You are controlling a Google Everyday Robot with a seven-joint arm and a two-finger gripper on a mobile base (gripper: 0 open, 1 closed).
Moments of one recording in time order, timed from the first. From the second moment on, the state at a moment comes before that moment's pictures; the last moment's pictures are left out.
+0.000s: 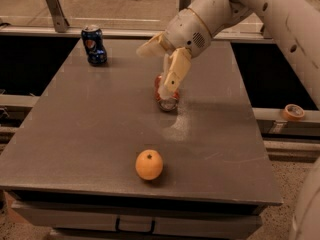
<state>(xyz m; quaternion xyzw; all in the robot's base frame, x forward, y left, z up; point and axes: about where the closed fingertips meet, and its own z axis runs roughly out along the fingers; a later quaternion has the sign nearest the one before) 0.530 0.022 0.943 -0.71 0.55 0.37 0.24</state>
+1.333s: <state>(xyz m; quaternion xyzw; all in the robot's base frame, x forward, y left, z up) 0.663 -0.202 1.038 -0.56 0.71 0.09 0.41</state>
